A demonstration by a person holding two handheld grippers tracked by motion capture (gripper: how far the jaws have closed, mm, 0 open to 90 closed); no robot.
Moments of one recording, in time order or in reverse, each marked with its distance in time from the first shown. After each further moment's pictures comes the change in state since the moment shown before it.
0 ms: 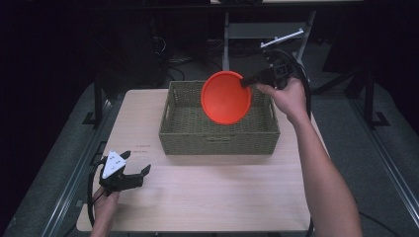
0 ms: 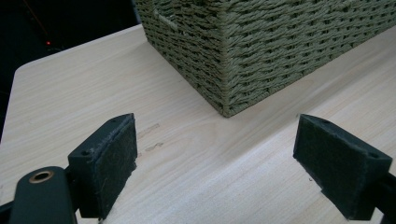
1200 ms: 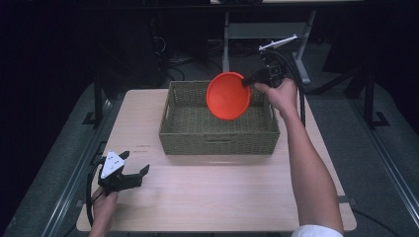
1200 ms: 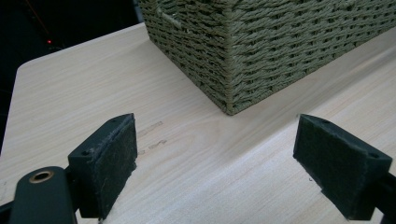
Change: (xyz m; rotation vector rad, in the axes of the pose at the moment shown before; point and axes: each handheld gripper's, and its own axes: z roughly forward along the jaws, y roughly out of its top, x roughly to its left) left arm 0.003 -0.002 -0.001 0.002 -0.001 -0.005; right arm -0.044 0.002 0.036 0.019 -0.062 0.115
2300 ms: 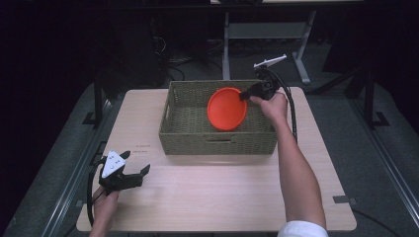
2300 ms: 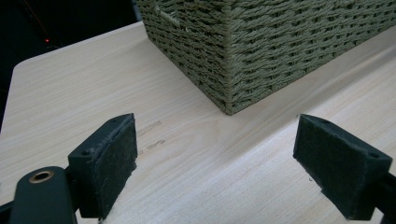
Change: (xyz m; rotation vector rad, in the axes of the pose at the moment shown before) left arm 0.000 0.000 0.002 0.009 -0.004 0.001; right arm -0.037 -0.027 0.058 0.076 0.005 0.112
